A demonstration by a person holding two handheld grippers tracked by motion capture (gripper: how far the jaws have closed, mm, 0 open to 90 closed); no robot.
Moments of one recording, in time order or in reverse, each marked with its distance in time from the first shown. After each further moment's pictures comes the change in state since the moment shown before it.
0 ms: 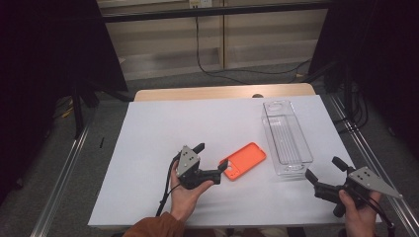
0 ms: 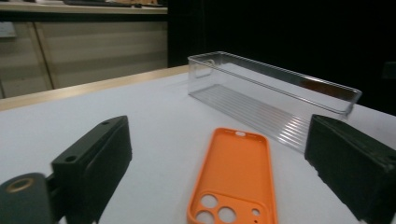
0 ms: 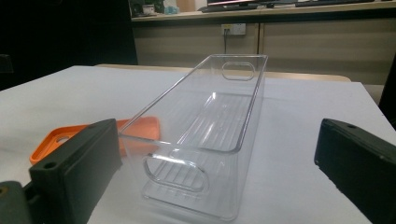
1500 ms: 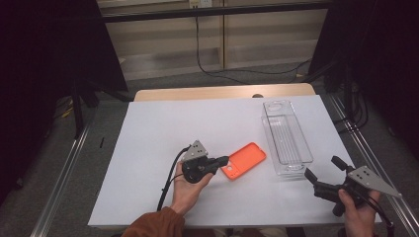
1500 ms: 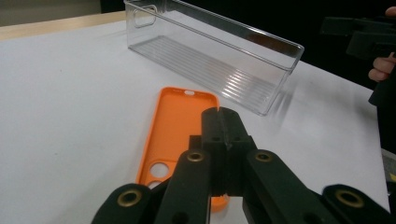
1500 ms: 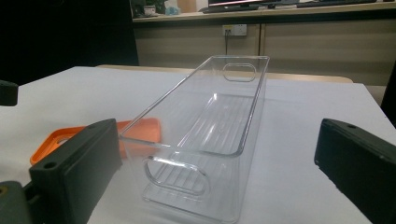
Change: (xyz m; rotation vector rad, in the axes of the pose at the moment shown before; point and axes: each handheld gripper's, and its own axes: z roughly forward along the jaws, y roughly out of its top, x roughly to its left) left arm 0.010 0.009 0.017 0.226 -0.241 -0.035; right arm 0.000 0.001 0.002 -0.007 0.004 -0.004
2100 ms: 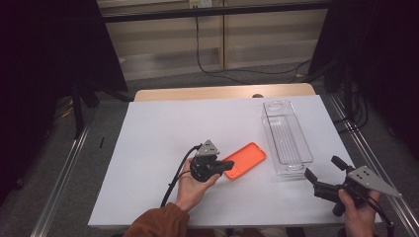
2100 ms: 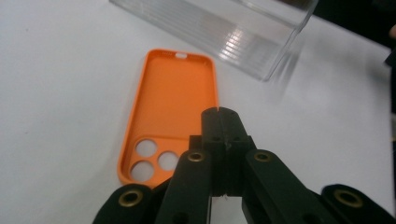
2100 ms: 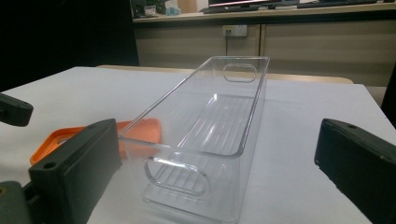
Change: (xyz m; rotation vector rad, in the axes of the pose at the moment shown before) left arm -0.006 0.007 0.023 0.219 -0.009 0.009; right arm 0.000 0.000 0.000 0.000 0.002 -0.003
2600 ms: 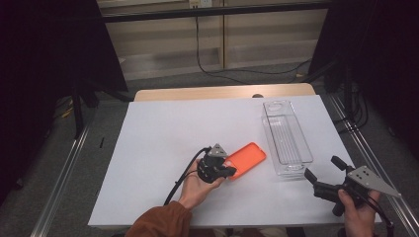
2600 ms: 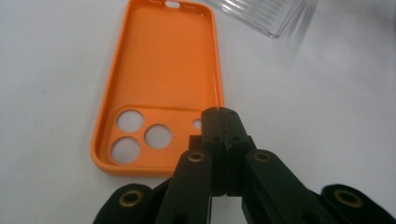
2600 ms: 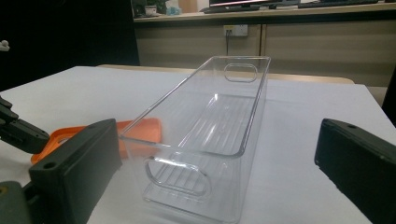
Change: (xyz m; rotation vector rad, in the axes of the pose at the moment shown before) left arm -0.001 -0.004 0.024 0.138 -0.023 -0.005; right arm 0.000 0.000 0.000 0.003 0.003 -0.001
